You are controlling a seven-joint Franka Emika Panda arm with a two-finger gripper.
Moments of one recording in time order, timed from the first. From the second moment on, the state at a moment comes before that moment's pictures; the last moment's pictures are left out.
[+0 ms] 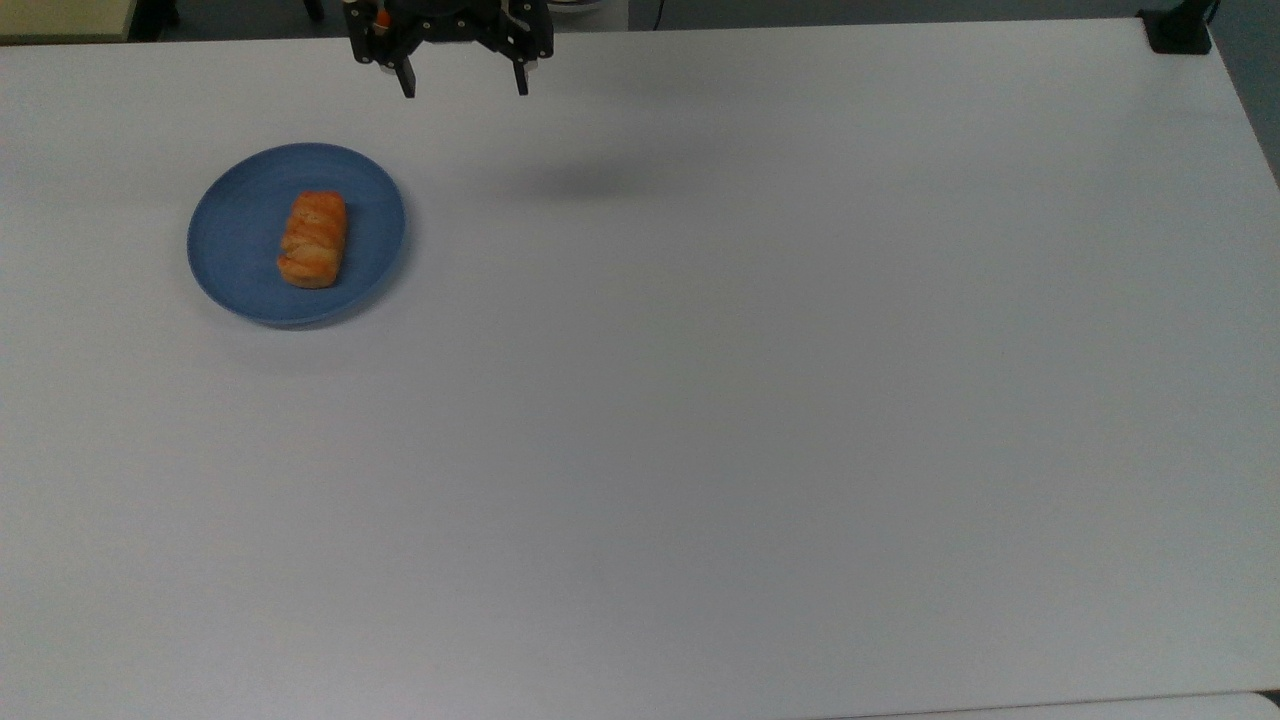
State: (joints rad) arm 0.02 0.04 -0.04 -1.74 0.02 1.75 -0.12
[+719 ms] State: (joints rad) arm -0.02 0.13 -0.23 -1.77 0.01 1.79 -0.39
